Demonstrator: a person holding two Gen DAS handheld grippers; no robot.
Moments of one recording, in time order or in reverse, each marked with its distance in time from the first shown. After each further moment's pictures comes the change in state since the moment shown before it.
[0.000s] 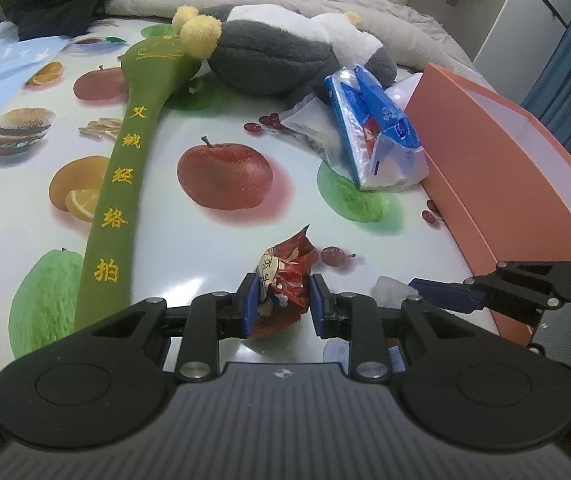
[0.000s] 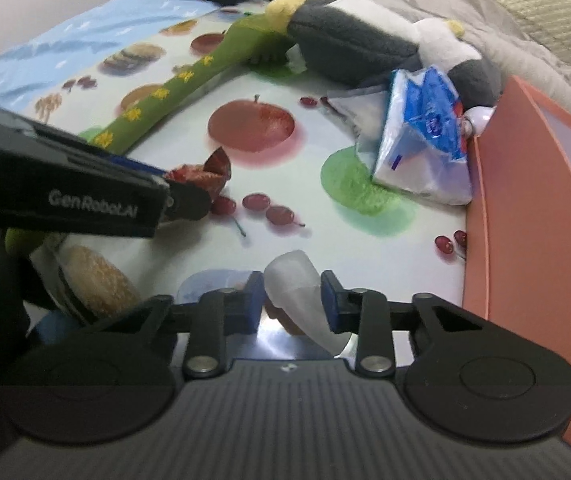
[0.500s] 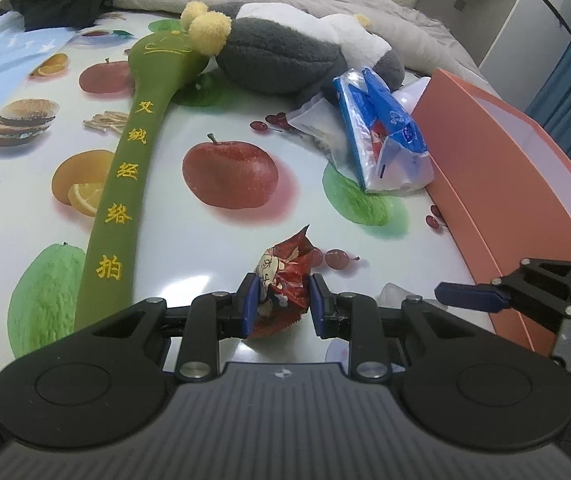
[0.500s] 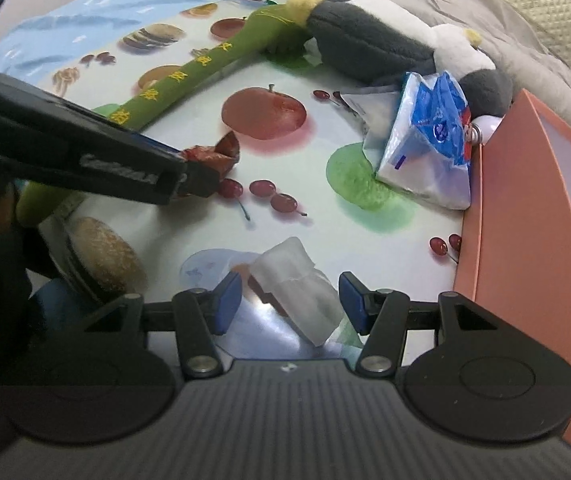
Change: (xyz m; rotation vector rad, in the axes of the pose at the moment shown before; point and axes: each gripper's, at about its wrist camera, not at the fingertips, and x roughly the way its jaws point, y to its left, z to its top) left arm 0.002 0.004 0.001 -0.030 0.007 0.002; right arm -0.006 -0.003 0.000 -0.099 0.049 0.017
